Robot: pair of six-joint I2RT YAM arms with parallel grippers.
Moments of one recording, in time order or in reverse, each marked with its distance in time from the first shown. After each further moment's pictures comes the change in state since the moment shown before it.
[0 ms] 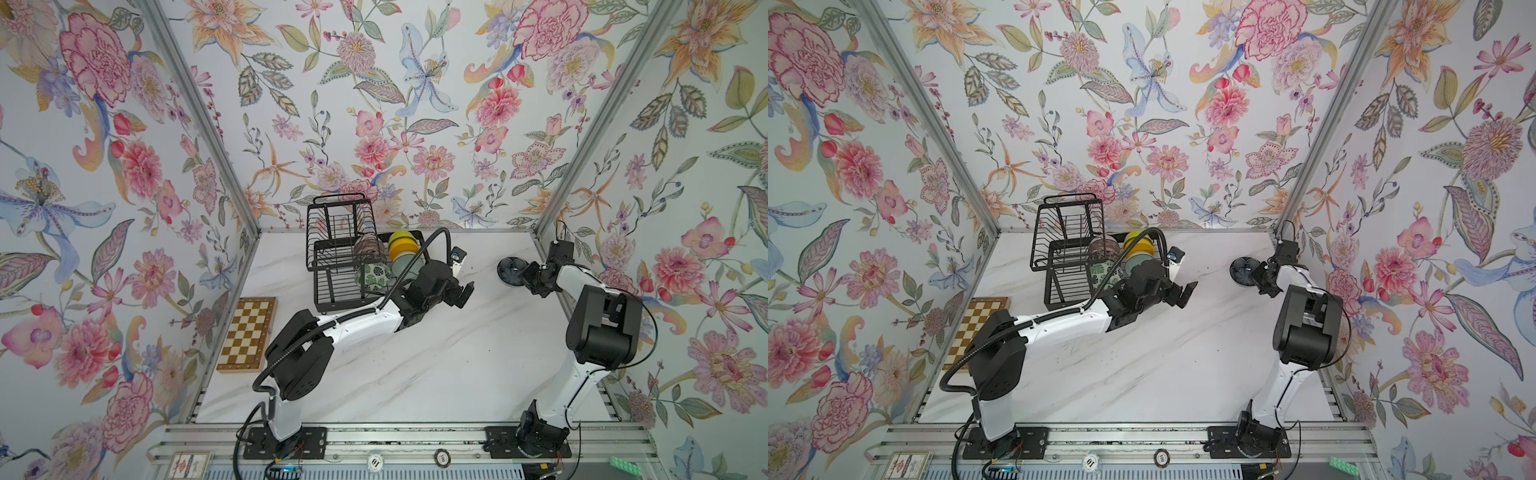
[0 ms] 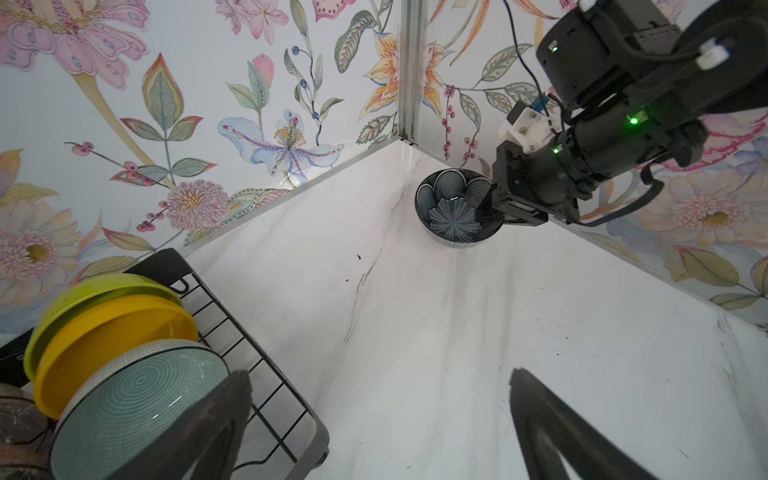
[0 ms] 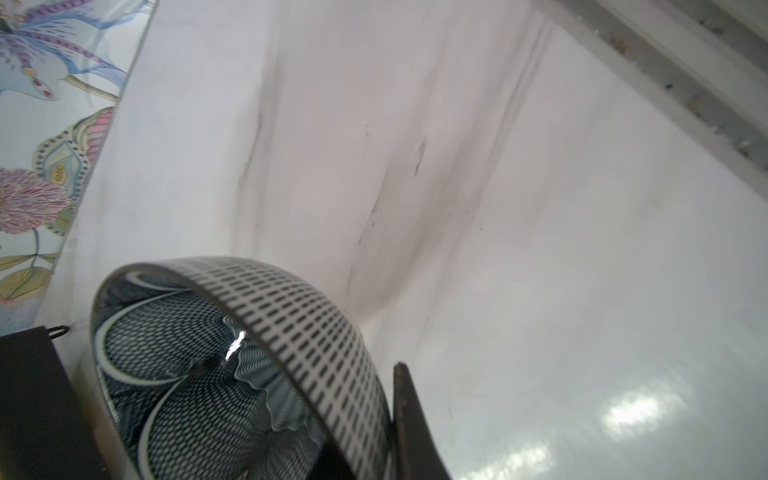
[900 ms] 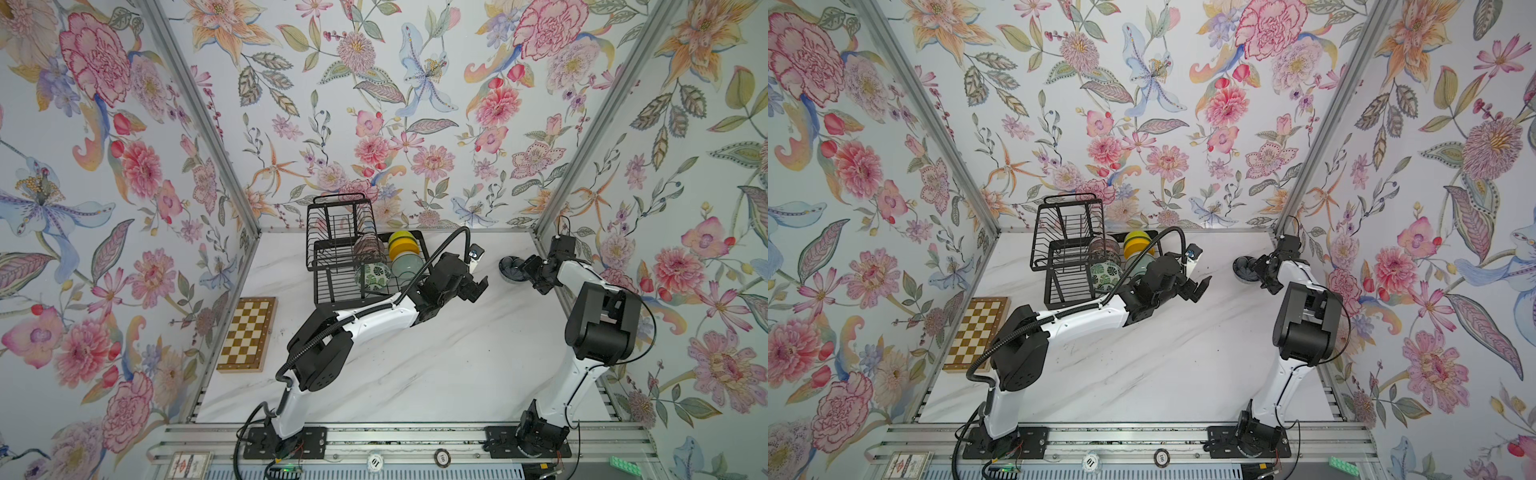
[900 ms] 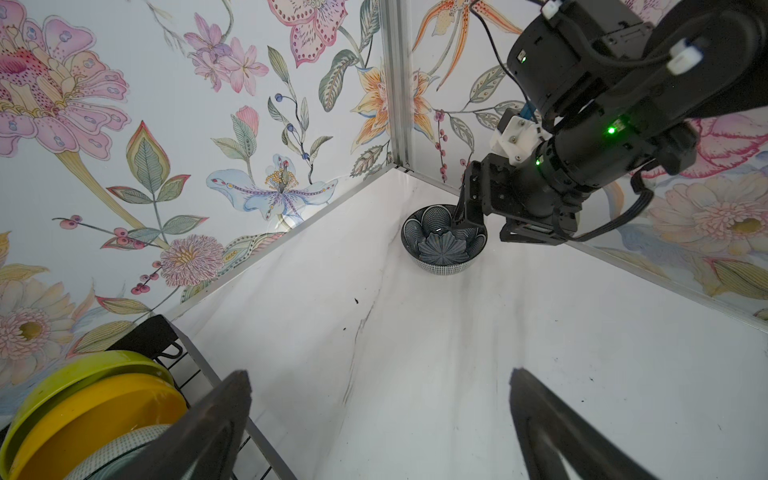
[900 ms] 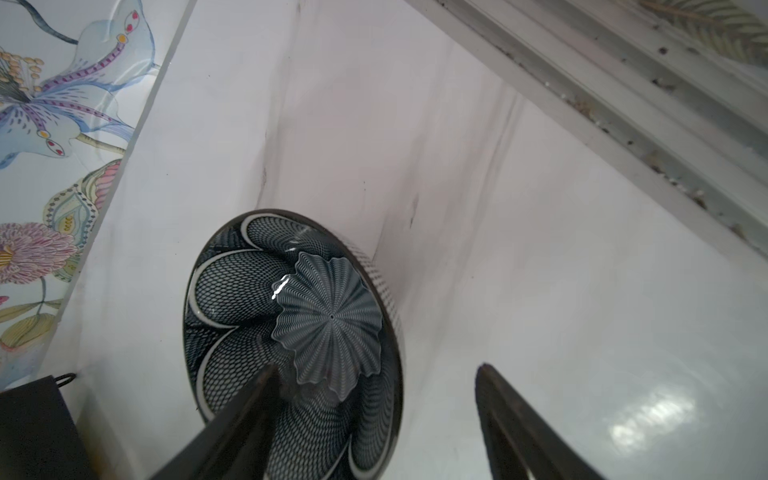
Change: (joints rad) left arm -0.066 0.195 0.201 0.040 -0.051 0.140; right arm -0.023 0.129 0.115 -0.008 0.026 0.050
